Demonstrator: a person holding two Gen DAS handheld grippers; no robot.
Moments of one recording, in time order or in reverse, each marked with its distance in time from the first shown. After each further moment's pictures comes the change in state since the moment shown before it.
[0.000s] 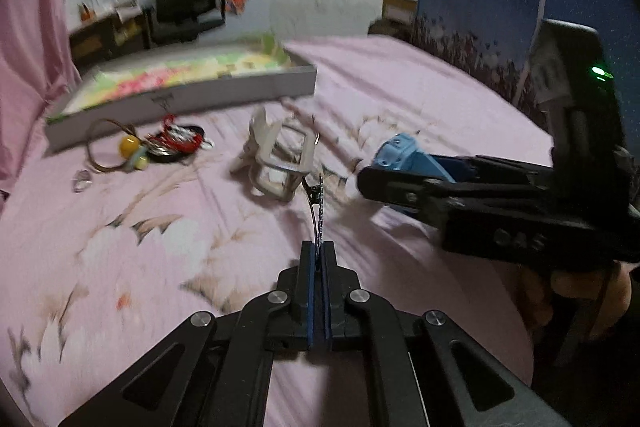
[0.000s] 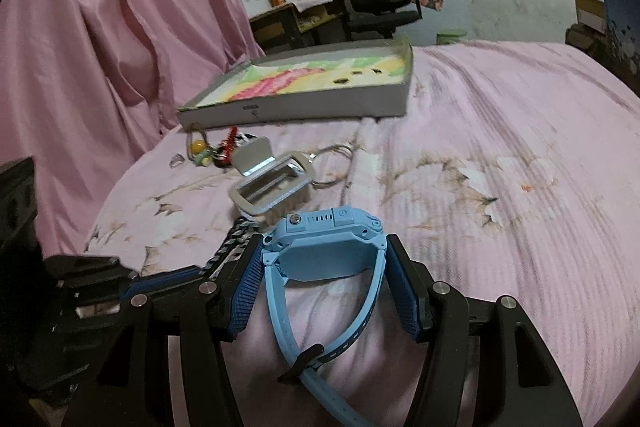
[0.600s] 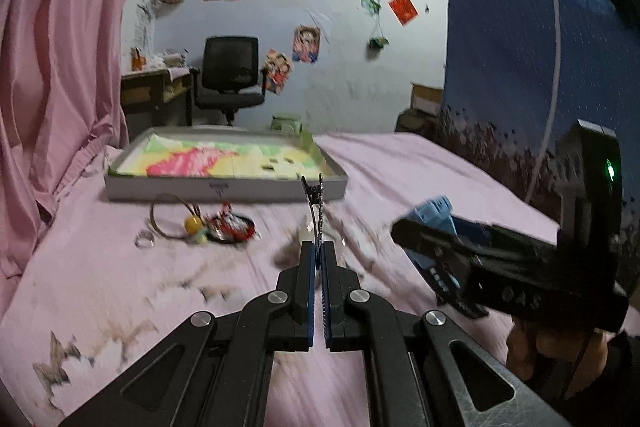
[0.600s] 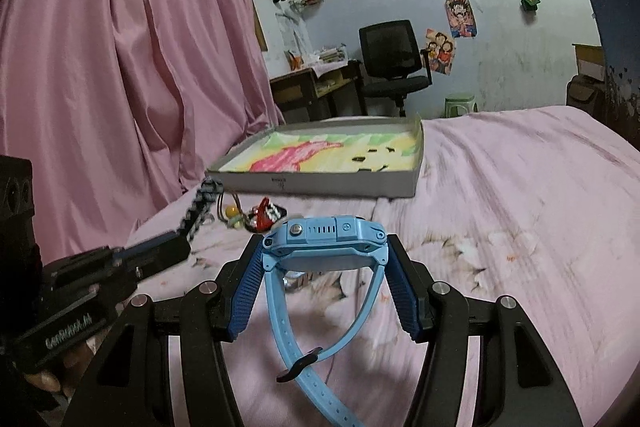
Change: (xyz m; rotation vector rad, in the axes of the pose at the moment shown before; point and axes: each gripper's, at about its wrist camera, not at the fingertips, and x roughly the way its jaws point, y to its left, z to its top) left arm -0.049 0.013 0.025 -0.111 -0.310 0.087; right arm -0.043 0.012 0.016 -0.040 -0.238 0.021
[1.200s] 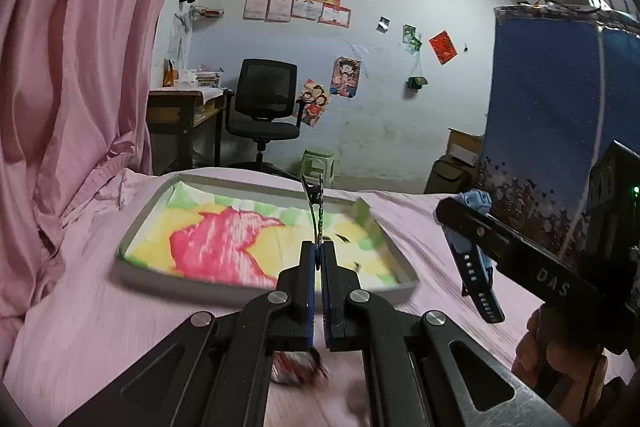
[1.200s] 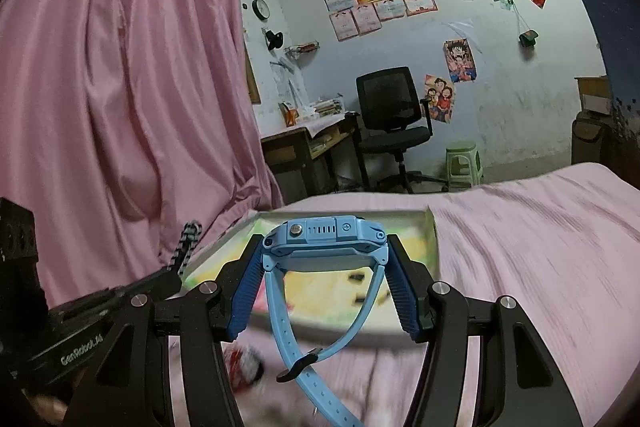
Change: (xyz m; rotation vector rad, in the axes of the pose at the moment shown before) left arm 0.082 0.075 0.082 -0.105 -0.095 0.075; right arm 0.094 -0.003 0.110 0.002 -0.177 -0.009
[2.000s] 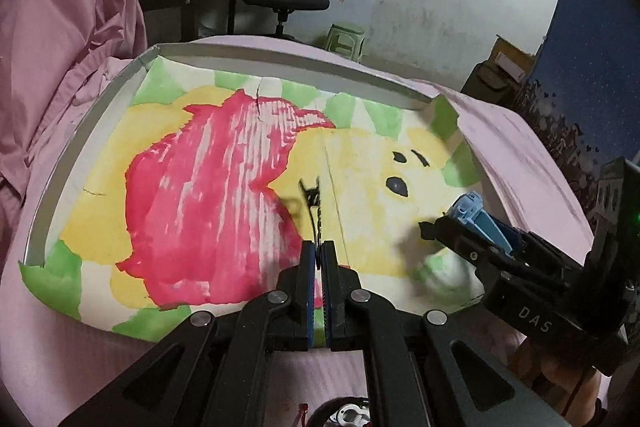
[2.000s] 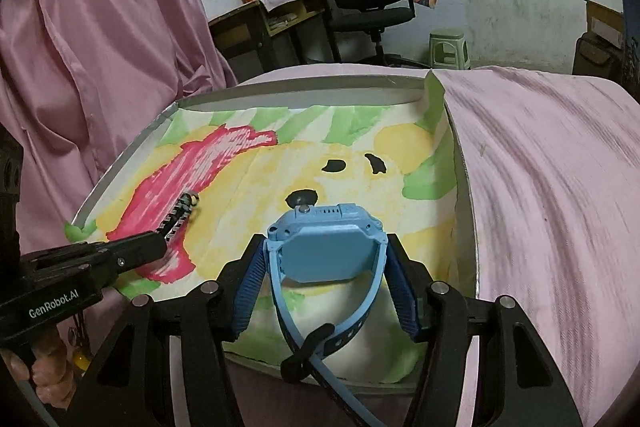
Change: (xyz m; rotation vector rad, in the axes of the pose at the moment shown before) left arm 0.150 0.046 -0.010 -0.080 0.489 0.044; right arm 0.150 -0.030 -0.060 0.041 0.447 -0.095
